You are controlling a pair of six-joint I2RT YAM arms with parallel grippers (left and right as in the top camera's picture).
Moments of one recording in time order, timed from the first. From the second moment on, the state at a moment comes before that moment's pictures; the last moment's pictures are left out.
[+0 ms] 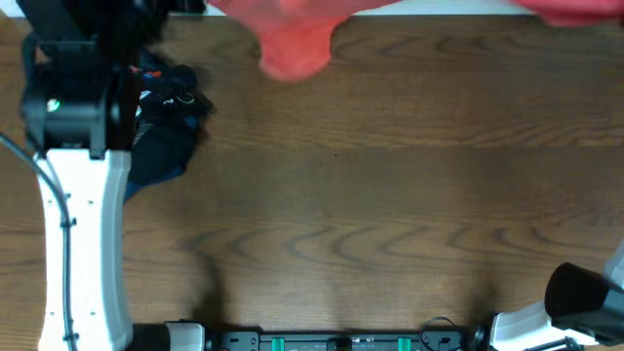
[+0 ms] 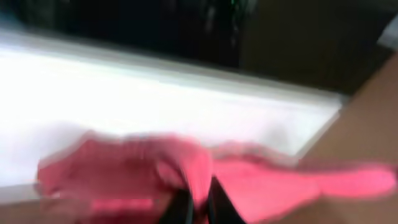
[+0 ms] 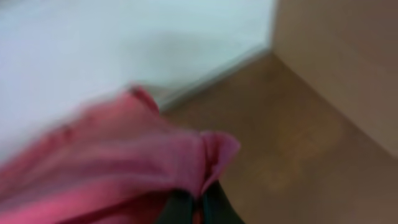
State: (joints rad) left arm -0.03 1.52 1.93 -0.65 0.48 -0.34; right arm -0.34 1.73 2.14 -1.04 0.09 0.27
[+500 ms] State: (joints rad) left arm -0.12 1.59 1.47 -1.34 0.52 -0.16; right arm -0.36 1.82 1.62 -1.30 0.22 0.23
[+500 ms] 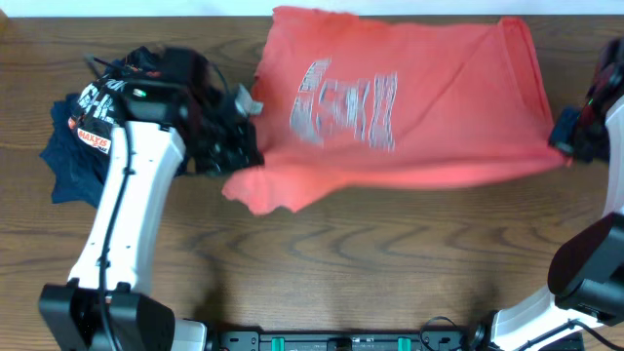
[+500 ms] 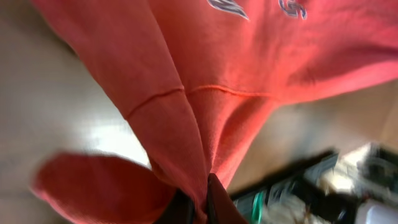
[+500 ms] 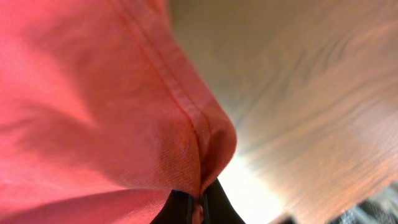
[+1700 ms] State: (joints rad) left arm -0.14 1.30 1.05 -0.95 0.37 -0.21; right arm -0.50 1.66 1.23 -0.97 0.06 0.28
